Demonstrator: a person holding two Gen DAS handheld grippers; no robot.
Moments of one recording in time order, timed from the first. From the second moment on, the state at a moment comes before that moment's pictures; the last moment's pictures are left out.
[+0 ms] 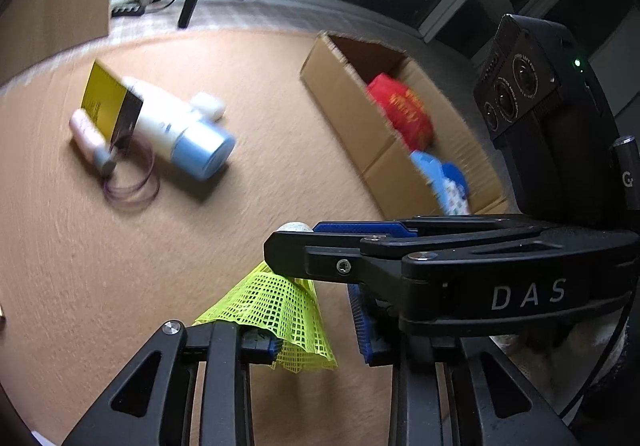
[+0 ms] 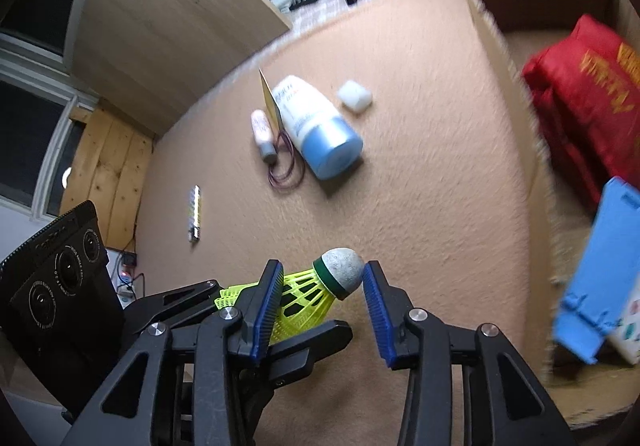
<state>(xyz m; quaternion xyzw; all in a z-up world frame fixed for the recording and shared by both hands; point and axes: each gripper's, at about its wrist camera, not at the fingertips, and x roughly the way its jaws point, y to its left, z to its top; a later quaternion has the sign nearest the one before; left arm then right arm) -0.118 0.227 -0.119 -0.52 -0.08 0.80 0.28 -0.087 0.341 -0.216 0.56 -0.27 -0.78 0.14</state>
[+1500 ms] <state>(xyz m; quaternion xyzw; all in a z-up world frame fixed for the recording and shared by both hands) -0.288 0.382 -0.074 -0.48 -0.05 0.82 0.30 -0.176 0.516 -0.128 0.45 -0.21 -0.87 0.04</state>
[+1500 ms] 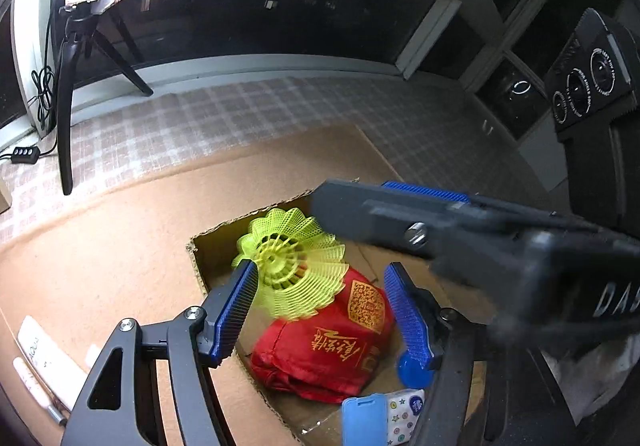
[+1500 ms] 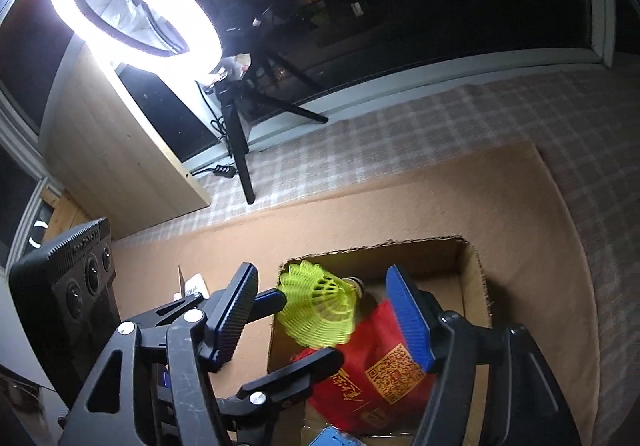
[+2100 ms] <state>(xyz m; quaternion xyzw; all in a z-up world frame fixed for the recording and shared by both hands) -0.231 0.317 -0.043 -0.45 -0.04 0.85 0.28 -0.140 0.488 -0.114 0.44 -0.22 -0.87 0.04</state>
